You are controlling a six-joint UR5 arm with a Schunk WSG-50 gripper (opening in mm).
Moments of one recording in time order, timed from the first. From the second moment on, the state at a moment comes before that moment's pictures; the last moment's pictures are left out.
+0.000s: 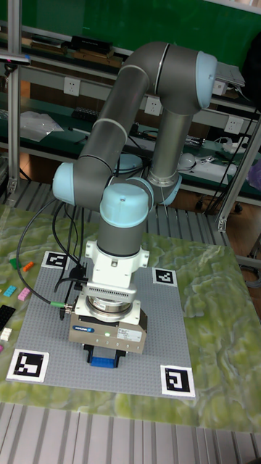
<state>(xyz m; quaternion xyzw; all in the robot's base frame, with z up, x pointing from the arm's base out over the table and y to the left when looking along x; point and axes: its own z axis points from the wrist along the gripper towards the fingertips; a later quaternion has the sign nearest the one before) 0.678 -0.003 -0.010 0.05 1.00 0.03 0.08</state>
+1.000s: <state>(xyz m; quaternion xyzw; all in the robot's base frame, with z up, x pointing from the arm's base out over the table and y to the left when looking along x) 0.675 -0.001 -0.015 0.04 1.00 0.04 0.07</state>
